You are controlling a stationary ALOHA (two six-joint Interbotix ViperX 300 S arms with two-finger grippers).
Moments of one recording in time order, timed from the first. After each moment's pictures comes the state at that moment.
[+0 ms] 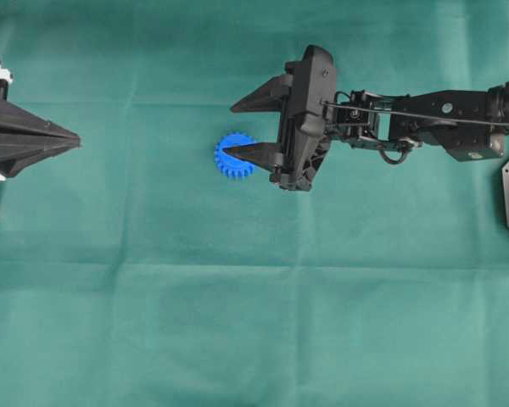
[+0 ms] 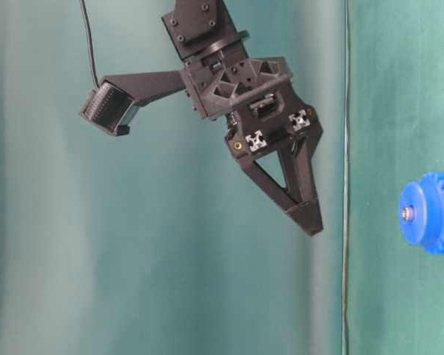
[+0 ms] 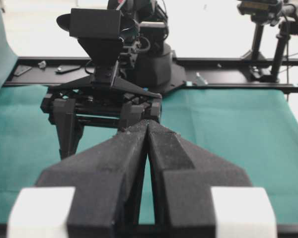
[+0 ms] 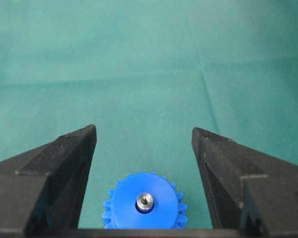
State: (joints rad) left arm 0.00 -0.96 1.15 0.01 -0.23 -0.01; right arm -0.12 0.08 0.67 0.06 -0.36 -0.04
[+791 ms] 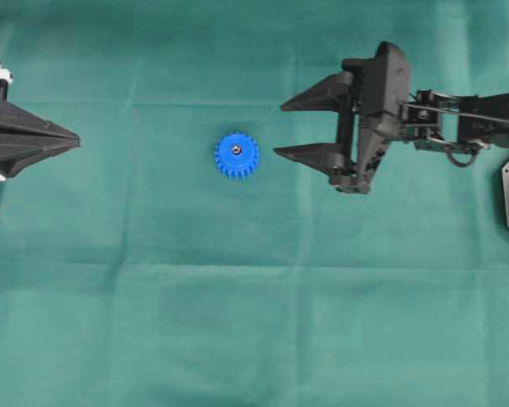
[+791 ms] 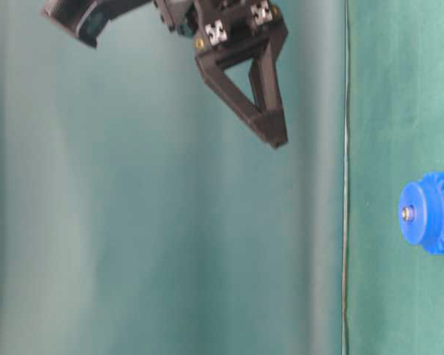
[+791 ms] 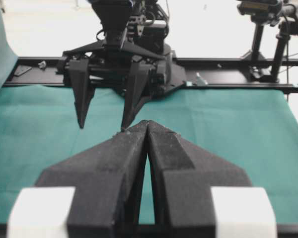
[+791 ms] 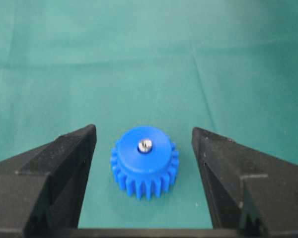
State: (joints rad) left arm 0.00 -0.96 1.15 0.01 -0.23 -0.01; right arm -0.12 -0.19 0.90 0.06 -0.35 -0.04
